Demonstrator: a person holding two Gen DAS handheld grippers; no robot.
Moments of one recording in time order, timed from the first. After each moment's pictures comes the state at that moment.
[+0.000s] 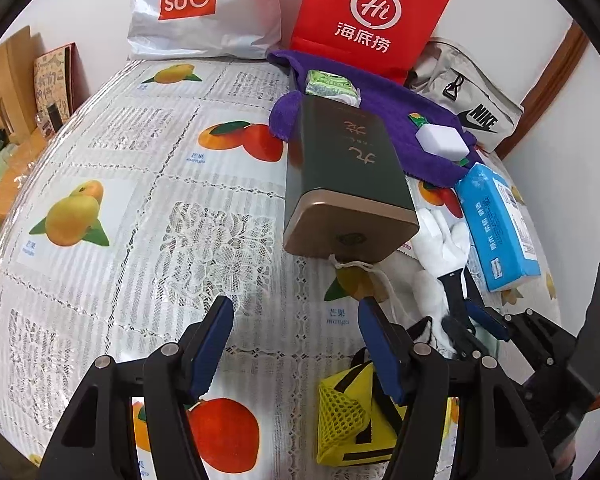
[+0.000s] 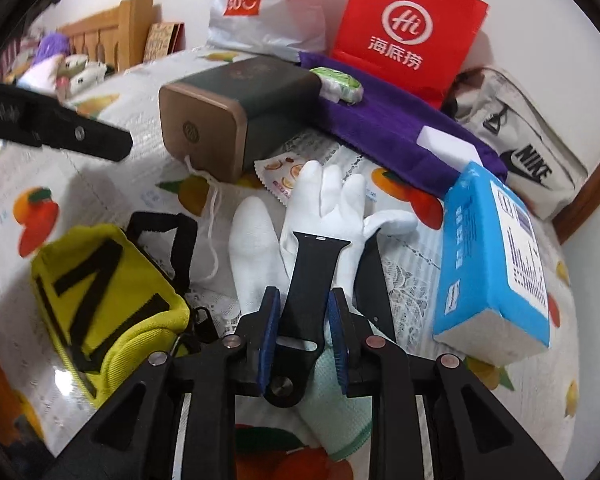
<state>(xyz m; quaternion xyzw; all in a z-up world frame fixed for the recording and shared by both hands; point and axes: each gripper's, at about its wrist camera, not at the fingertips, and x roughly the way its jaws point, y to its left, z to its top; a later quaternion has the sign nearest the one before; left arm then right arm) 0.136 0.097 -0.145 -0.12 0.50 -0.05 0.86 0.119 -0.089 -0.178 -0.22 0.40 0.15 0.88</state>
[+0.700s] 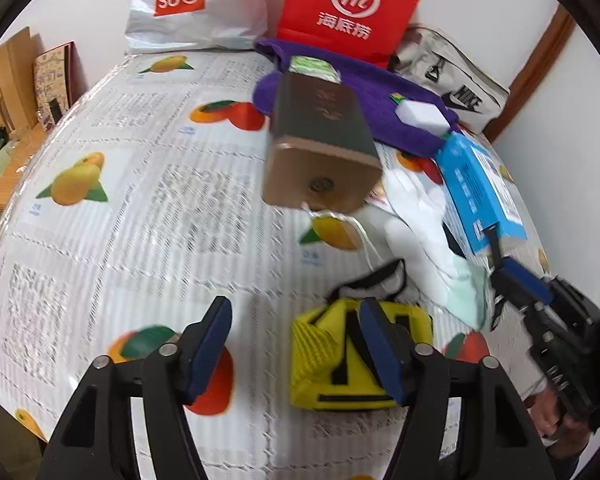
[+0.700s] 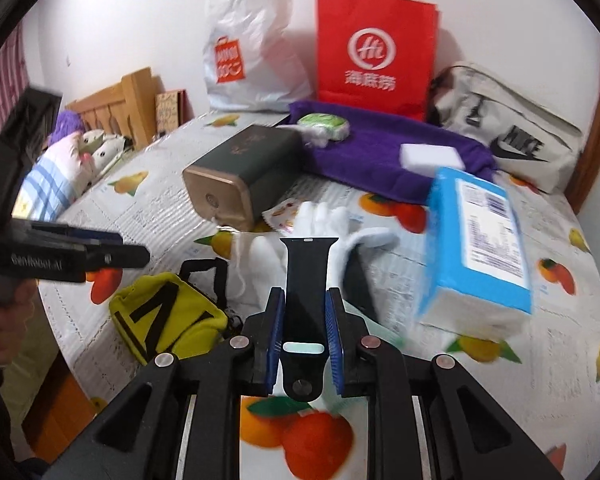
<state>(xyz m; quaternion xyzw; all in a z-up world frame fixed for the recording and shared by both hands) 0.096 0.074 -0.145 -0.10 0.51 -0.06 0.85 0.092 -0.140 -0.128 -0.08 0.37 0.20 0.90</state>
